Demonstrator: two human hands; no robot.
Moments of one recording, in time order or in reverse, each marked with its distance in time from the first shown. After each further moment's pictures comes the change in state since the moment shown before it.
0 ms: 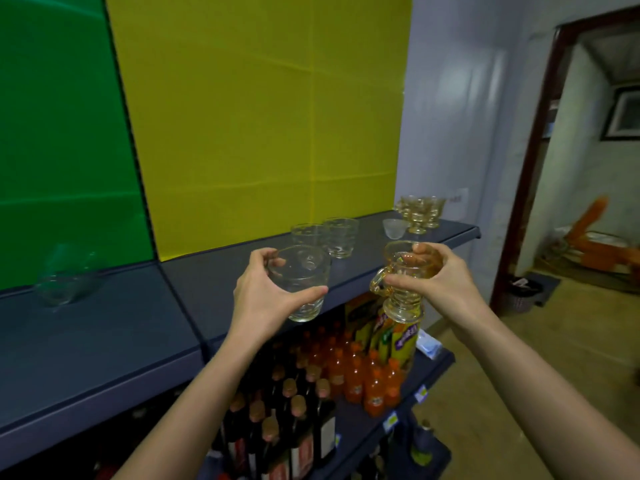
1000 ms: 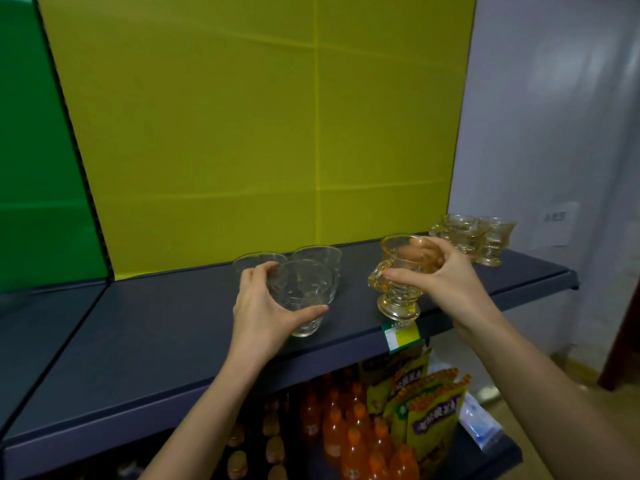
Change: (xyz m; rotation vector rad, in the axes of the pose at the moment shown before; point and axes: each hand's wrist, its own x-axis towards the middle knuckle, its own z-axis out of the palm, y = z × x) left_hand 0.112 -0.014 0.172 0.315 0.246 -0.043; right_hand 0.241 0.099 -0.032 0.205 -0.281 -0.069
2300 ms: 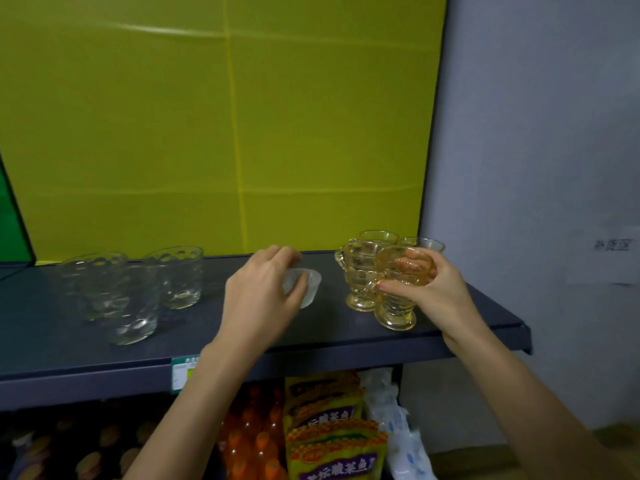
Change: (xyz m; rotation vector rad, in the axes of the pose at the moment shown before) left_hand 0.028 0.153 0.233 0.591 0.173 0.276; right_hand 0.166 0.117 -0.213 -0.012 -0.199 -0.030
